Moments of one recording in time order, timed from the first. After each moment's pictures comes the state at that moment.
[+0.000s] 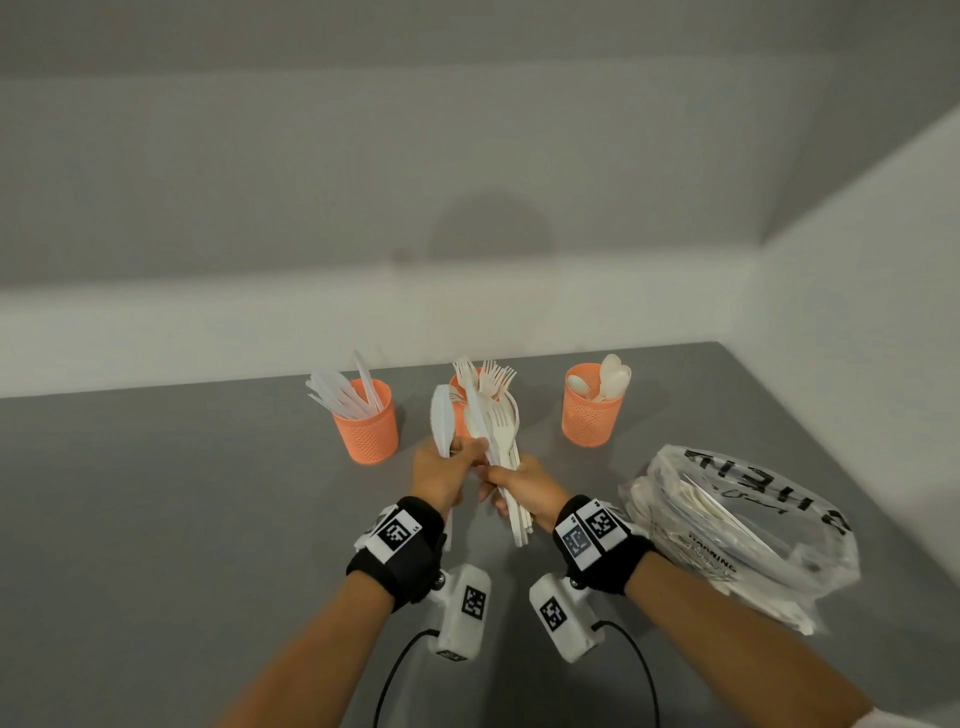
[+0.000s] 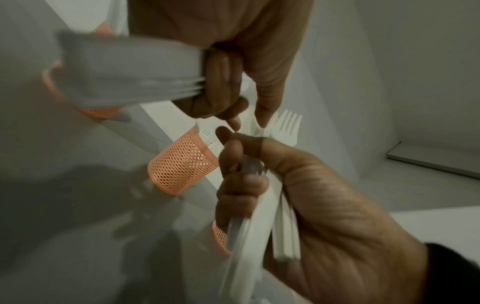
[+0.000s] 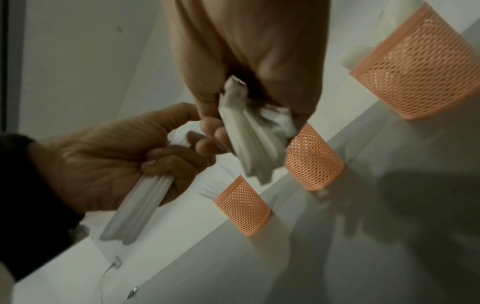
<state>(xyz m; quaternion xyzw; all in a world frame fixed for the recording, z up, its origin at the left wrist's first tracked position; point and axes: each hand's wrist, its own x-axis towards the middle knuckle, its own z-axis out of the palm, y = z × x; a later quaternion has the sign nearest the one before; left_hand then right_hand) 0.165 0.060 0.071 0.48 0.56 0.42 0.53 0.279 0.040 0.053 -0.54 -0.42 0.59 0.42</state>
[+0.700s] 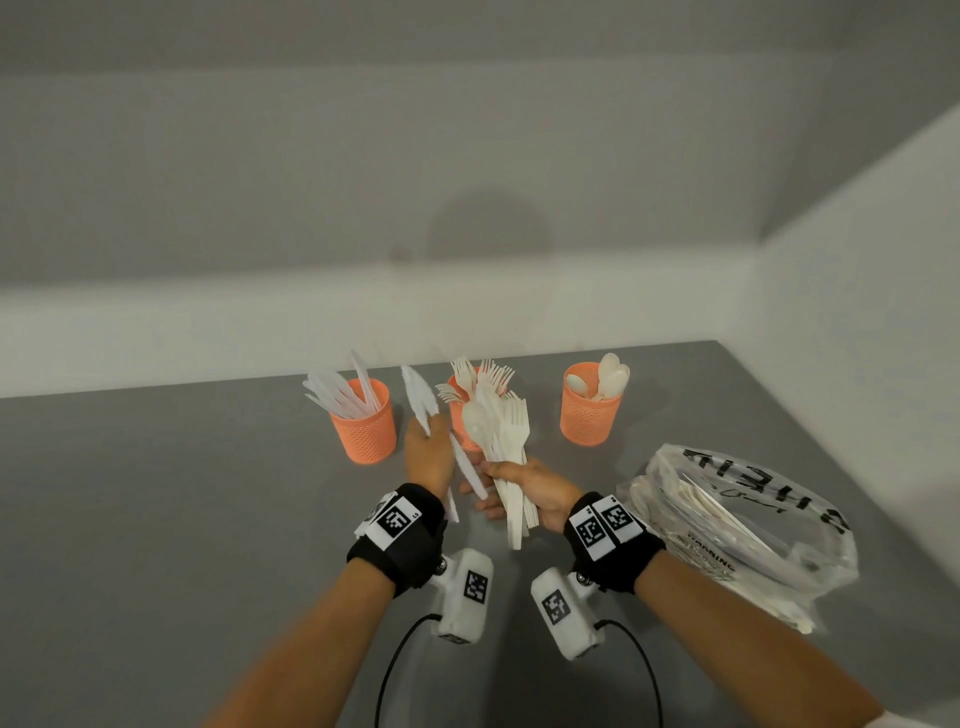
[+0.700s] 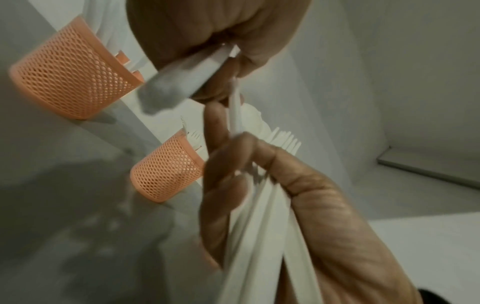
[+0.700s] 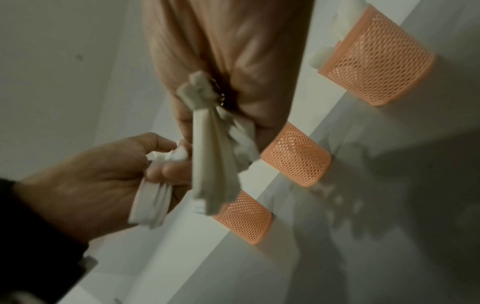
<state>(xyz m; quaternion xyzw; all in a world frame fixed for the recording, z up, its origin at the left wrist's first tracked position) 0.168 0.077 0.071 0.45 0.56 0.51 0.46 0.290 0.034 0.063 -0.45 -0.38 0.70 0.40</state>
